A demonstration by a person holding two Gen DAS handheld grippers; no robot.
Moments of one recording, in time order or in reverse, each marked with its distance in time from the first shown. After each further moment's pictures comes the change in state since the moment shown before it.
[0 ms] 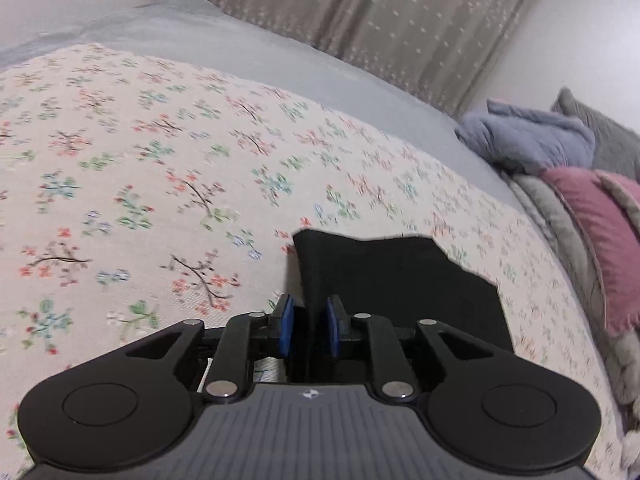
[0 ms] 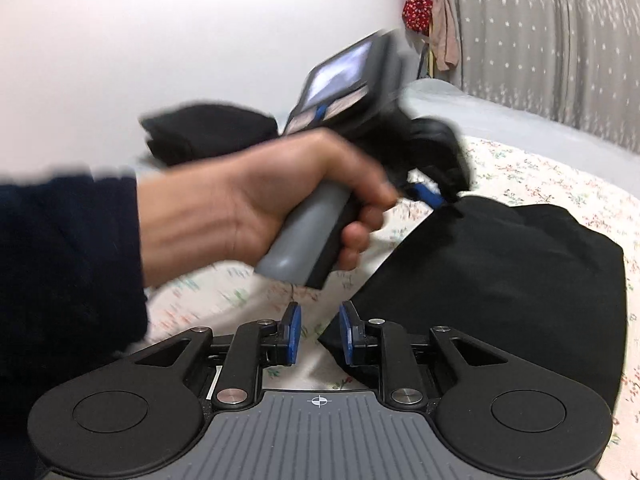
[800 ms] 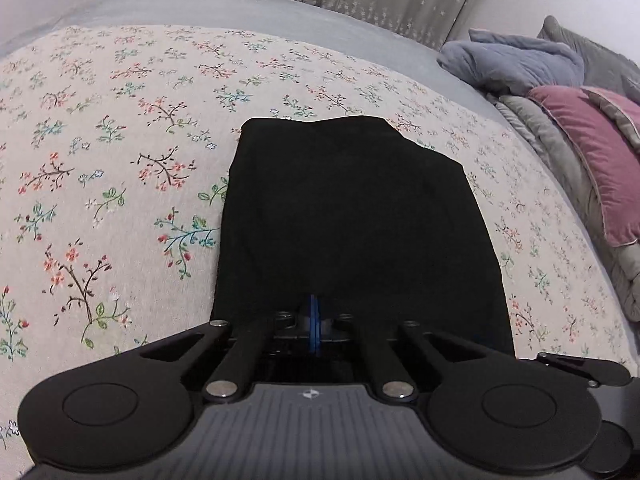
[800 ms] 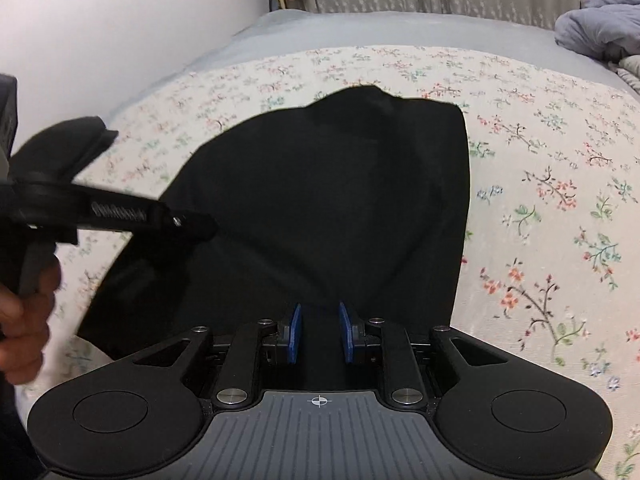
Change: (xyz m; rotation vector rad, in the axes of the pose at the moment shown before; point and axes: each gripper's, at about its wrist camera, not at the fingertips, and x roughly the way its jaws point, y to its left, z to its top) left arm -0.021 -0.045 -0.066 0.124 0.160 0.037; right arm 0.023 -0.132 -0.036 0.336 0.188 -0.265
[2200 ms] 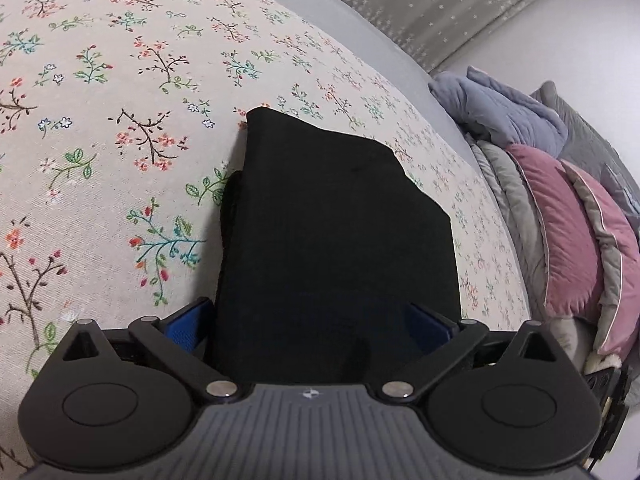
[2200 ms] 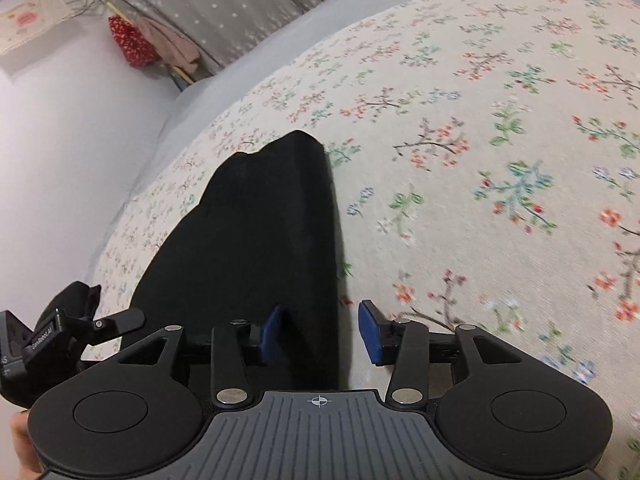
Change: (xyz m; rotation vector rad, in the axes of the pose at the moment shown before) left arm 0.032 0.042 0.027 -0.261 0.064 -0.250; right arm -0.001 -0.109 0.010 0.529 -0.083 0.108
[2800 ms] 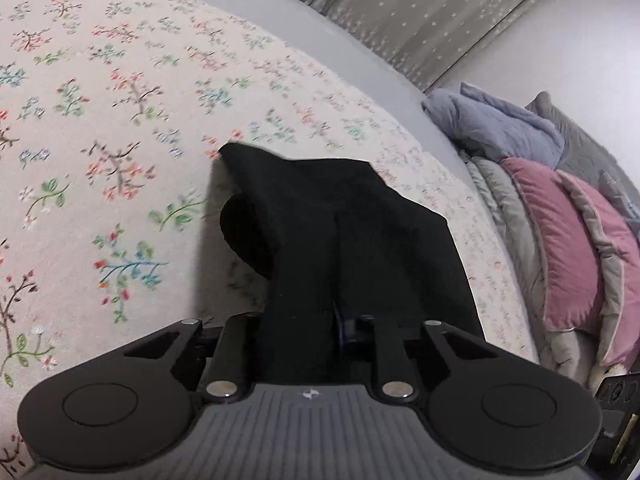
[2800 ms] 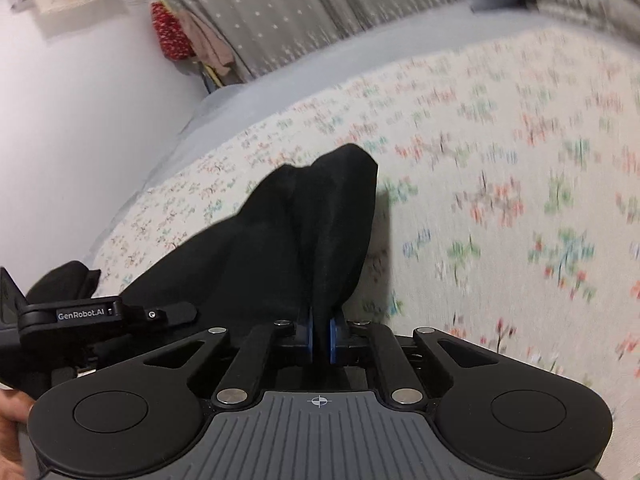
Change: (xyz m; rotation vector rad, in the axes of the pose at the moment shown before) left arm -0.006 -0.028 0.002 0.028 -0.078 0.002; right arm -0.002 0.044 0.004 -0.179 -0.088 -0.021
